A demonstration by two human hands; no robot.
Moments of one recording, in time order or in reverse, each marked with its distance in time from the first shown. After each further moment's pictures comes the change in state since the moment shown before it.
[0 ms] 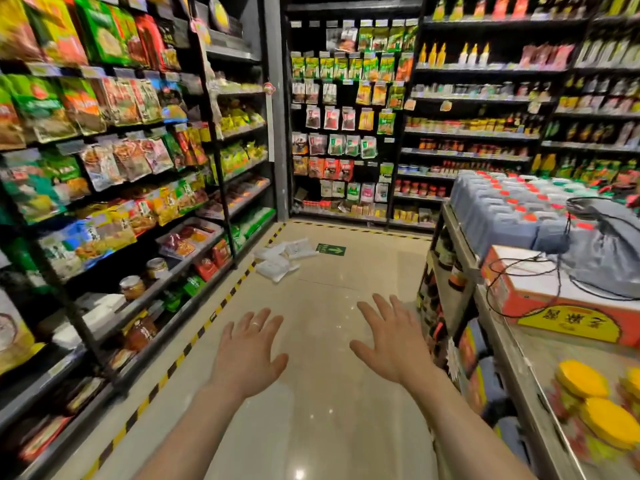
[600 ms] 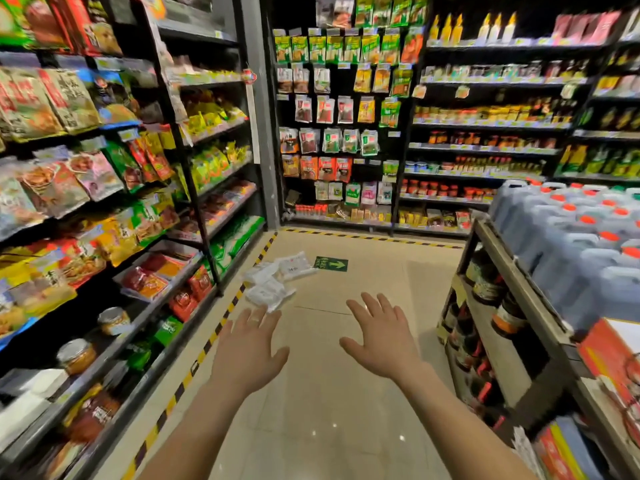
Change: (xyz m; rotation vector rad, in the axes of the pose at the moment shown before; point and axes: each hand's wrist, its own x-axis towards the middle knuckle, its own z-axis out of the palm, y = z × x) left_hand 0.426 -0.107 0.025 -0.010 -0.003 0.019; right_hand 0.436 0.020 0.044 0.052 -0.026 0.016
